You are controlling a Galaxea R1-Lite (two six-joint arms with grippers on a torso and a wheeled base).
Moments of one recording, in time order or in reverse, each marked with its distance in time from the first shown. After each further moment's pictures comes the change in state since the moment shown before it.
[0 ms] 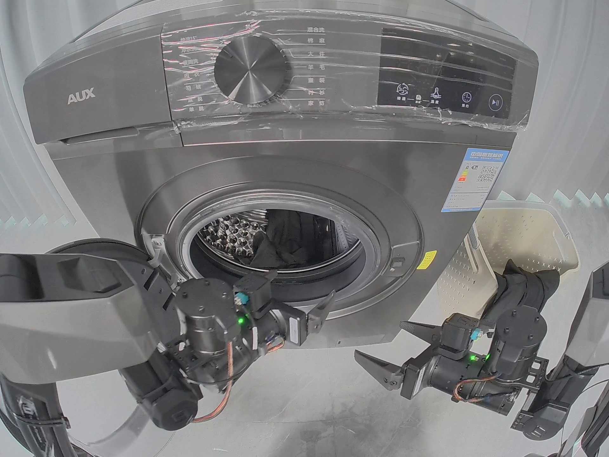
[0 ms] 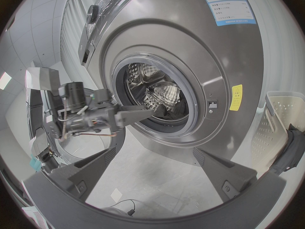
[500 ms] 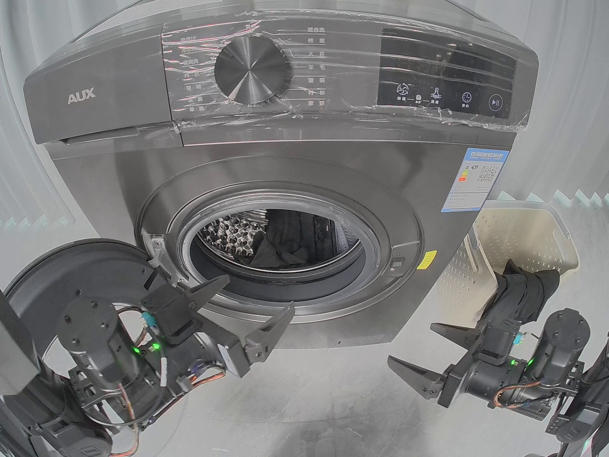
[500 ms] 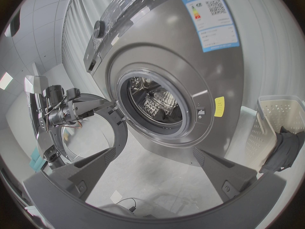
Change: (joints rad) left arm -0.045 -0.393 0.373 -0.060 0.009 -0.061; right arm -0.009 -0.179 0.144 0.002 -0.003 -0.003
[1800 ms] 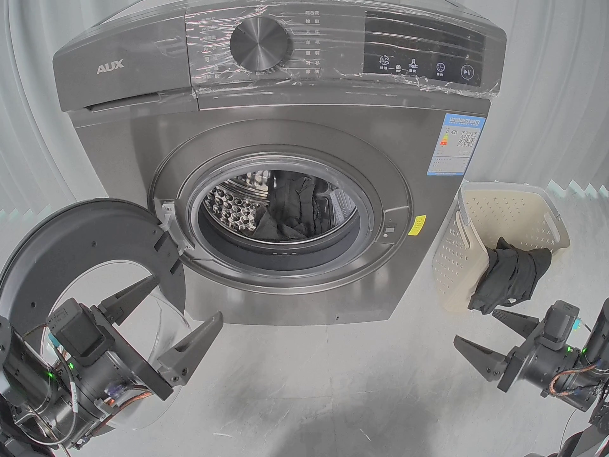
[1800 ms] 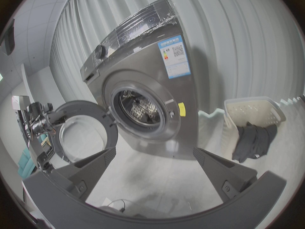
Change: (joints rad) left arm 0.012 -0.344 0.202 0.029 0.024 0.043; right arm -0.132 -0.404 0.024 0.367 -0.052 -0.012
